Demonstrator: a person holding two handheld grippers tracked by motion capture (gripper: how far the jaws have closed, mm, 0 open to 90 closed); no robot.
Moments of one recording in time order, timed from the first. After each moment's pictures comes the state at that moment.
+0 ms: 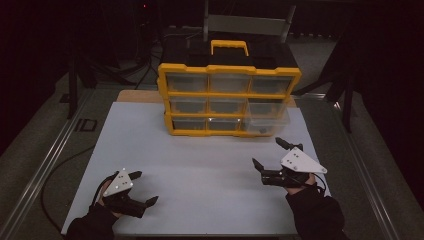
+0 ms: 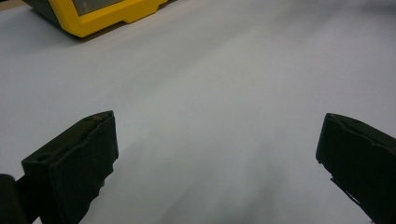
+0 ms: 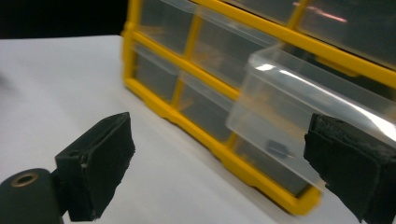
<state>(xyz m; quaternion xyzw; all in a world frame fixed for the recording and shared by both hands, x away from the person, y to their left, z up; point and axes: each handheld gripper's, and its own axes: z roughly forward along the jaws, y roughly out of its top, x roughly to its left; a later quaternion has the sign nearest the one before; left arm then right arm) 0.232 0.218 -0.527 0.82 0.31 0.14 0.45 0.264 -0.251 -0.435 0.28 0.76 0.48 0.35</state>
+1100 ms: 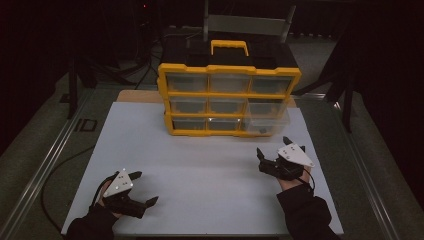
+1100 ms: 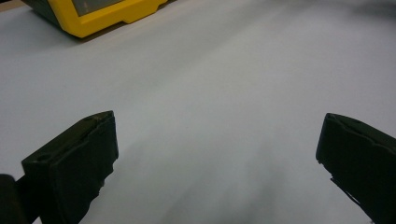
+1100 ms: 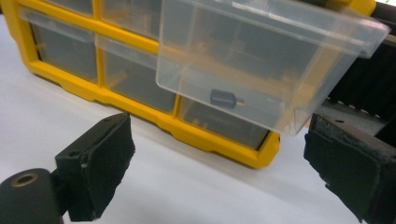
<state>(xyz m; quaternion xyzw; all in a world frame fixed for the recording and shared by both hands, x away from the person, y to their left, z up) 0.231 0.218 -0.526 0.82 0.31 0.15 0.45 0.292 -0.253 -0.472 0.41 0.71 0.42 0.40</state>
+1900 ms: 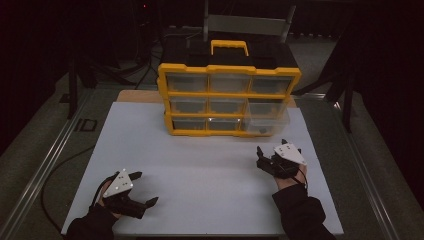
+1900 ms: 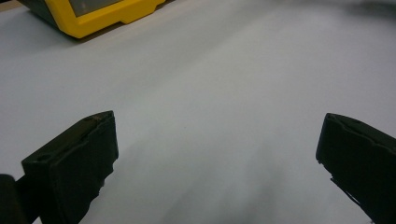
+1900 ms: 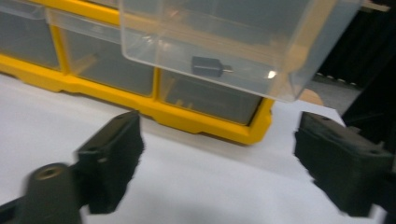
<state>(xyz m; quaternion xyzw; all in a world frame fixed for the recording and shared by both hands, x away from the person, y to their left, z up) 0.230 0.218 -0.526 0.82 0.30 0.14 0.45 0.302 -0.247 -0.491 0.47 0.69 0.39 0.40</state>
